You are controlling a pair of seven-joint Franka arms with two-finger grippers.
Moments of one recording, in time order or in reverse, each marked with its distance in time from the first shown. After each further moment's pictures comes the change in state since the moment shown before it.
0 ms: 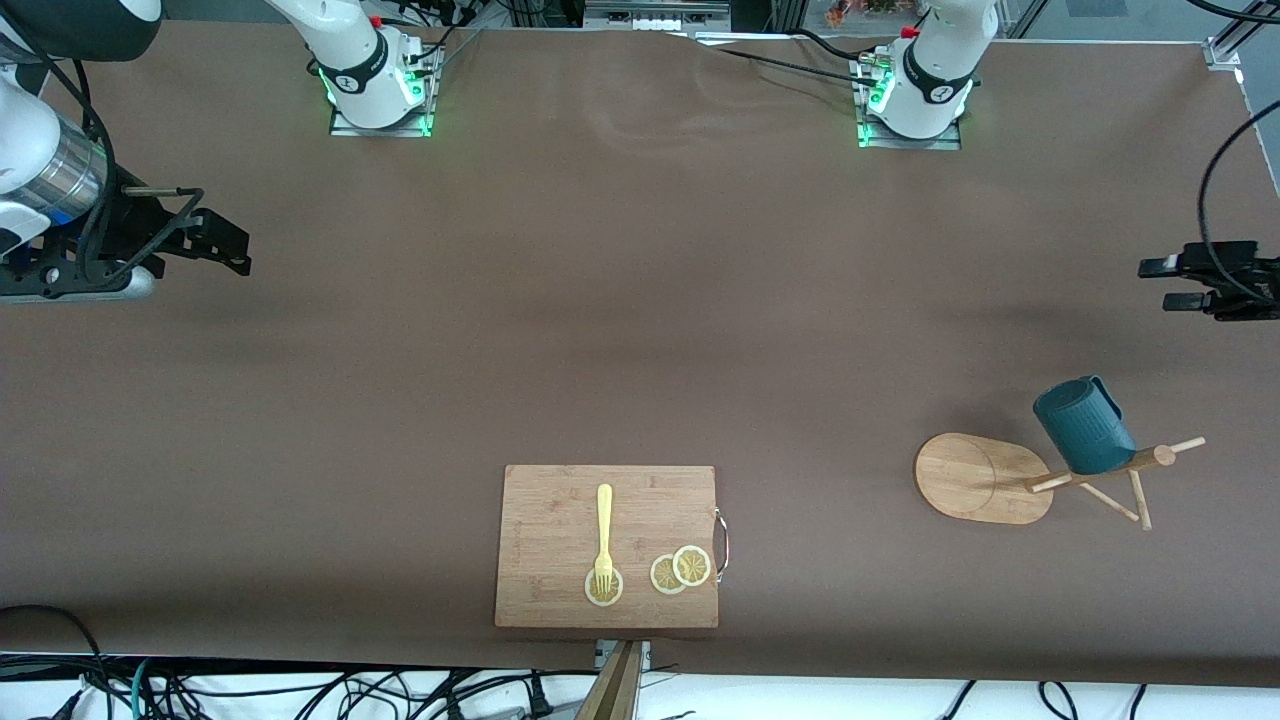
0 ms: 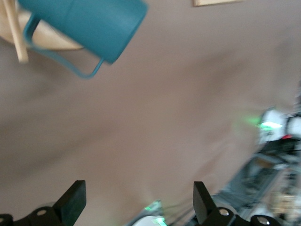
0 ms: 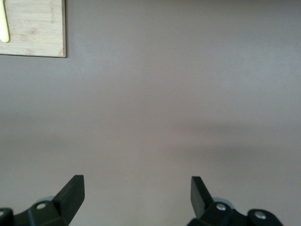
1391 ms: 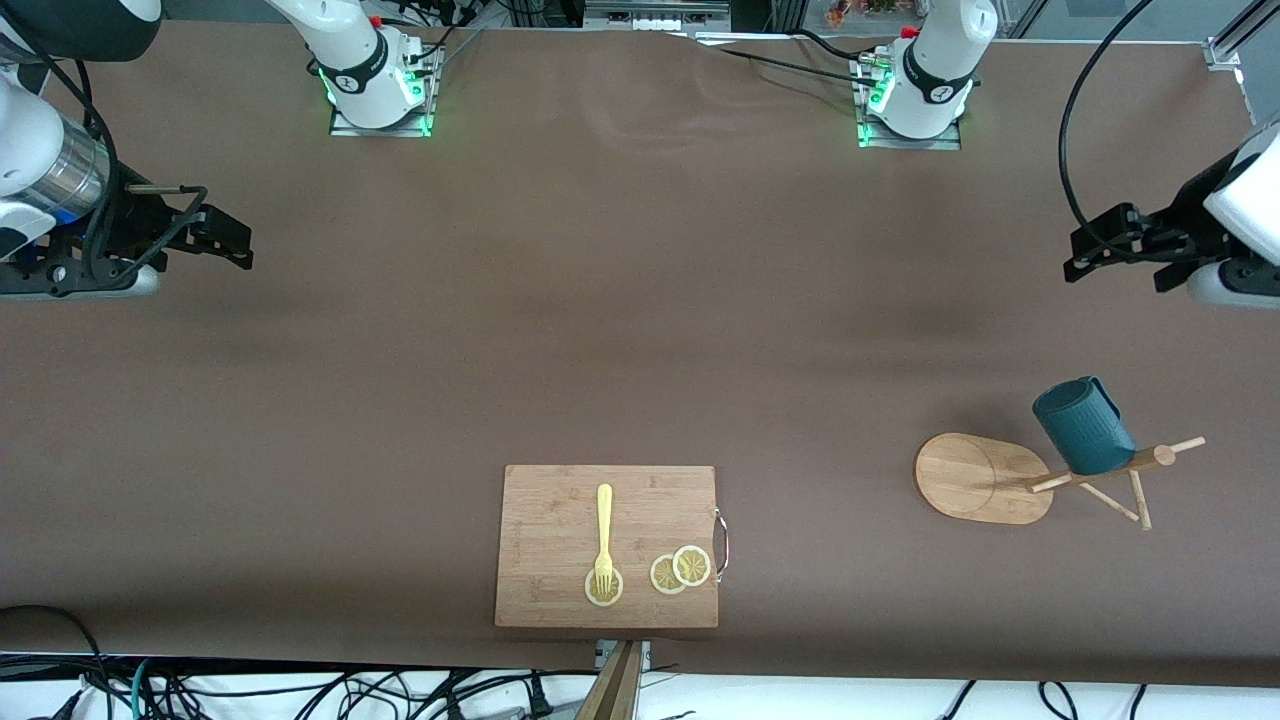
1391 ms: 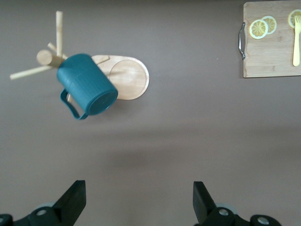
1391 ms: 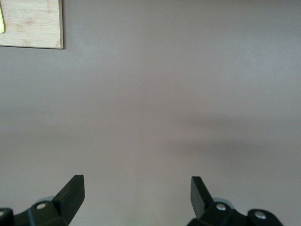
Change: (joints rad) left arm -0.459 -0.252 0.083 0.022 0.281 0.186 -0.678; right arm 0.000 0.000 0.000 0.000 0.000 -0.033 0.000
